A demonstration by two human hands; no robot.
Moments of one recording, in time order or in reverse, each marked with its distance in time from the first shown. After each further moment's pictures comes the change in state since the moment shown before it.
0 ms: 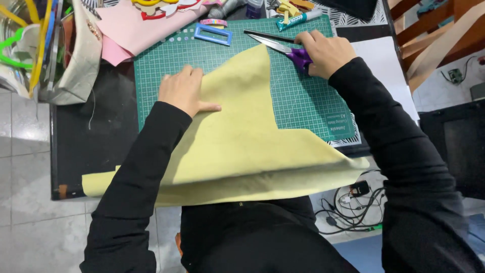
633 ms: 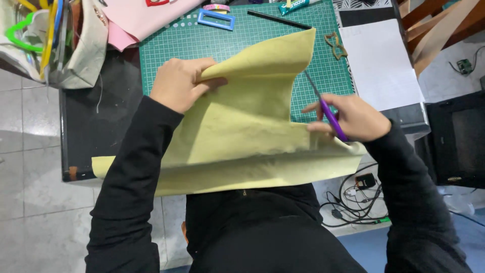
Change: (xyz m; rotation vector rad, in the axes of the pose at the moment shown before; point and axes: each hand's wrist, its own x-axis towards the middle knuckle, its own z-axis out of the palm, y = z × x) left_hand -0.040 0.018 -0.090 -0.425 -0.018 0.109; right_hand -0.136 -0.077 -0.092 1.092 -0.340 0.272
